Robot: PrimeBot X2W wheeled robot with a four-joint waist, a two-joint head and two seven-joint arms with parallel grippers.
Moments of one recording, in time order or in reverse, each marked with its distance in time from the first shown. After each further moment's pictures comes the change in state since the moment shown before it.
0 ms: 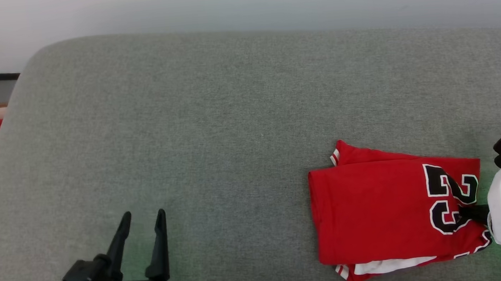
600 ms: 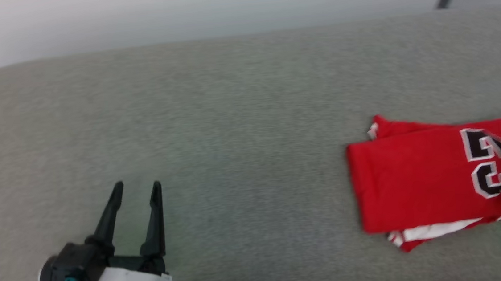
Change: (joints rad) left arm -0.038 -0.003 0.017 -0.106 0.062 -0.013 -0.003; right arm 0.016 -0.090 -0.136 0.030 0.025 0.000 -0.235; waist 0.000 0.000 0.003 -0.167
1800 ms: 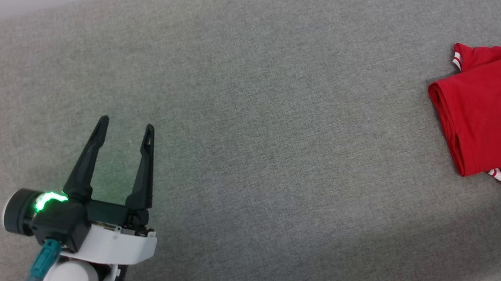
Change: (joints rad) left arm -0.179 0.143 -0.067 -0.093 0.063 -0.001 0.000; right arm -0.426 -0.022 0.004 0.585 -0.223 0.000 -0.405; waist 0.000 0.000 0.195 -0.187
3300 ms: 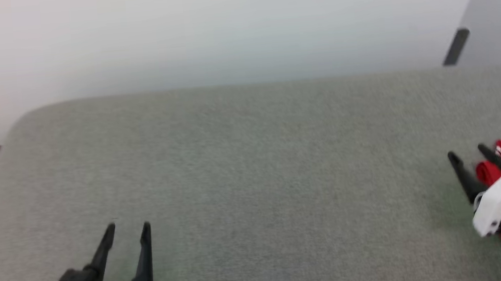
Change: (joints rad) left arm 0.238 -0.097 0.091 0.214 -0.046 0.001 0.000; right arm 0.291 0.151 0.322 -0.249 0.069 0.000 -0.384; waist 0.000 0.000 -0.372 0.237
